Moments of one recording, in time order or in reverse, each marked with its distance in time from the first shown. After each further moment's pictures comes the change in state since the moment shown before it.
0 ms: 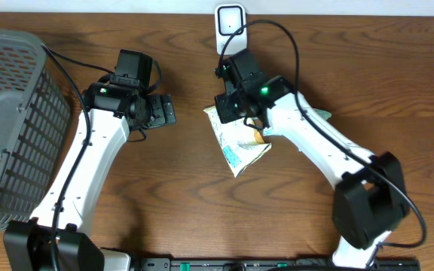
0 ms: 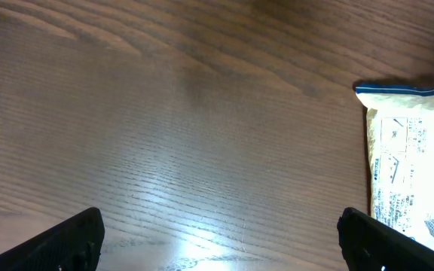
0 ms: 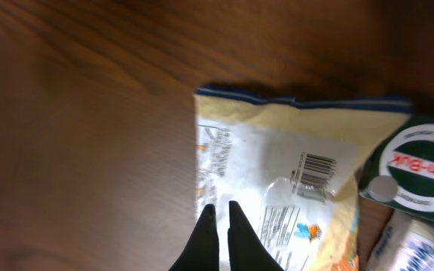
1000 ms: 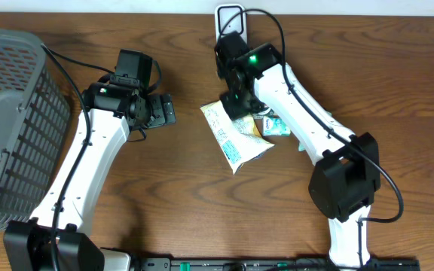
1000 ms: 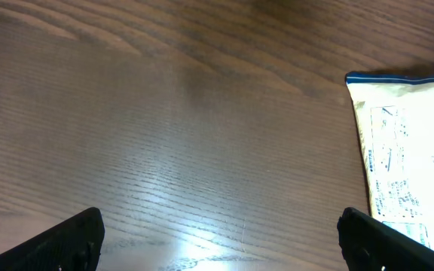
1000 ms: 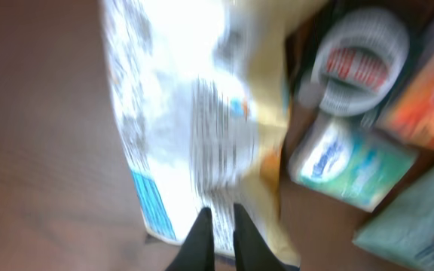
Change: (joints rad) left arm 0.000 0.000 0.000 0.000 0.000 0.000; right arm -0.016 0.198 0.401 -0.611 0.095 -0.129
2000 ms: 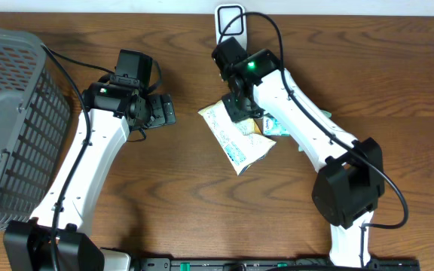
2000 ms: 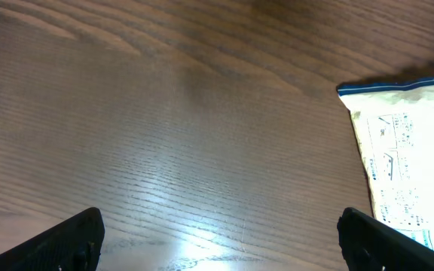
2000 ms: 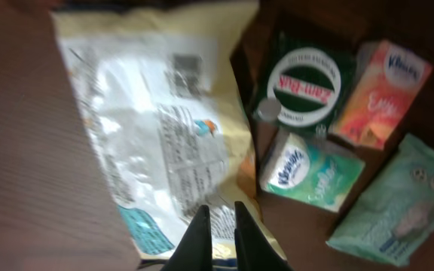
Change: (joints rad) left arm 0.000 0.000 0.000 0.000 0.000 0.000; right arm 0.021 -0.048 -0.041 0.103 0.120 0.059
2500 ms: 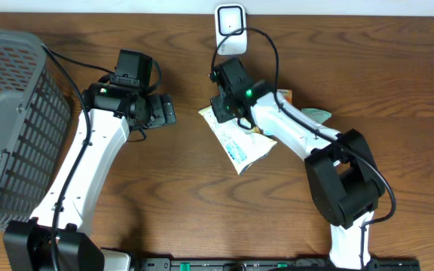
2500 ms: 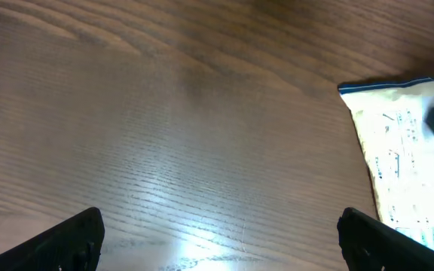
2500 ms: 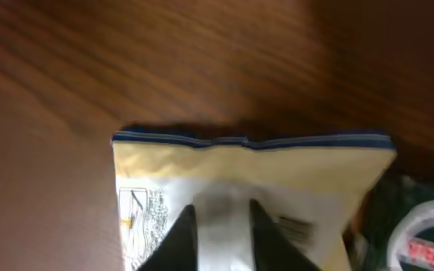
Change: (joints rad) left arm 0.000 0.000 0.000 0.000 0.000 0.000; right arm 0.000 -0.001 -0.393 0.735 -0.104 0.007
